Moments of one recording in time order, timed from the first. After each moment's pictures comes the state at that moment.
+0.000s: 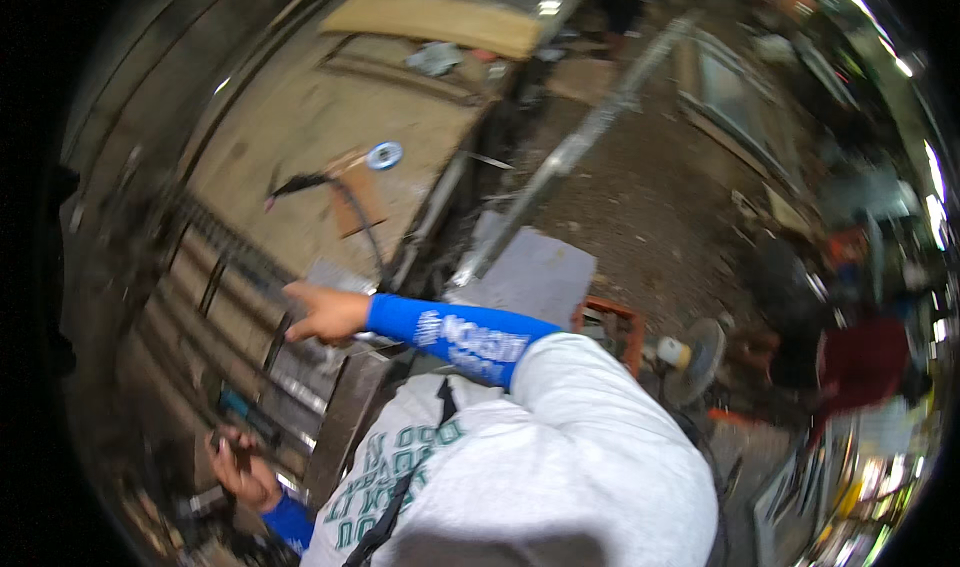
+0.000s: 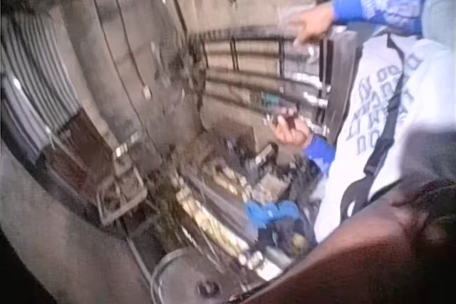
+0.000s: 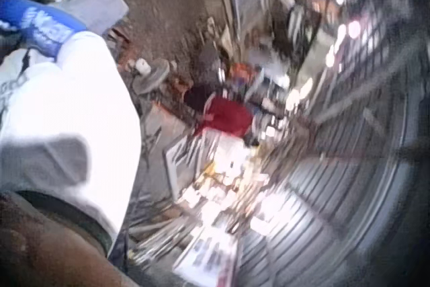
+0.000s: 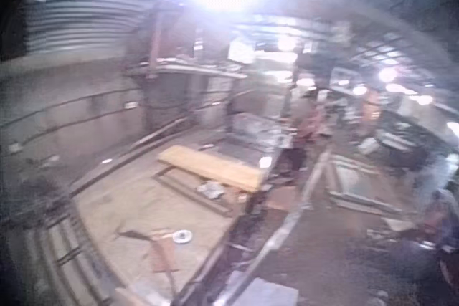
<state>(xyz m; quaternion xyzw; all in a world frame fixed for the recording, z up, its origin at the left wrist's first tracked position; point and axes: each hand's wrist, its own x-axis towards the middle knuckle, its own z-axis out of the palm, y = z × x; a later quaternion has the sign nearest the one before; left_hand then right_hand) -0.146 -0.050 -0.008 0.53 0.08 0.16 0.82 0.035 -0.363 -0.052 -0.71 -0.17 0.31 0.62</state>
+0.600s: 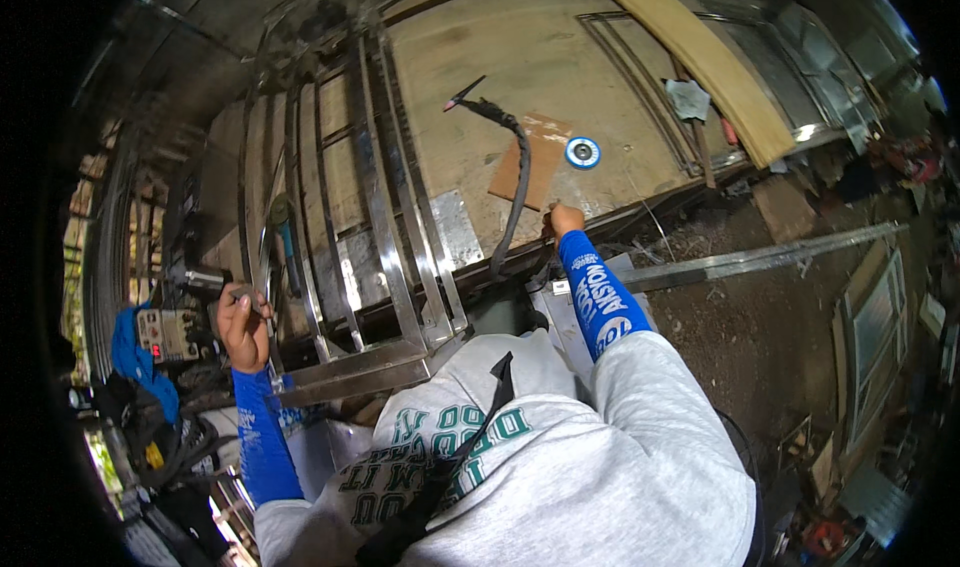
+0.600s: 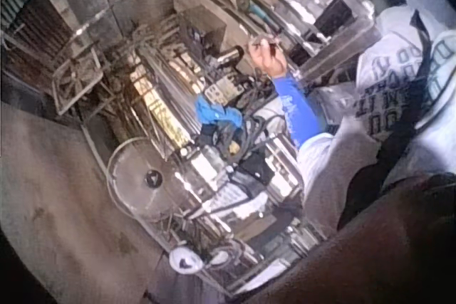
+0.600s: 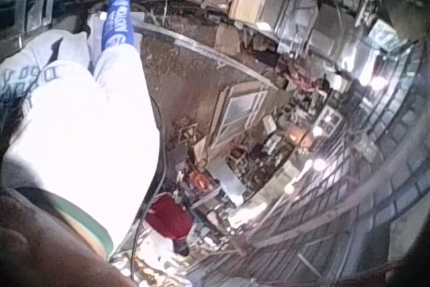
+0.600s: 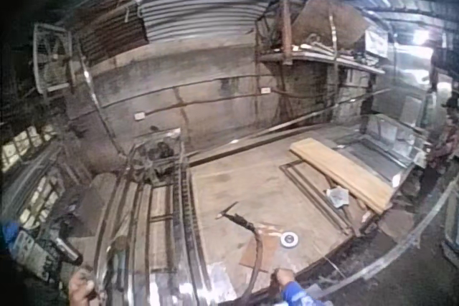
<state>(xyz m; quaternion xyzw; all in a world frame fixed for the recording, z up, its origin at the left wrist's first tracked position) -0.149 -0.075 0.008 0.64 0.13 0.24 0.72 0.213 -0.502 -0.287 -0.59 0.31 0.23 0.71</state>
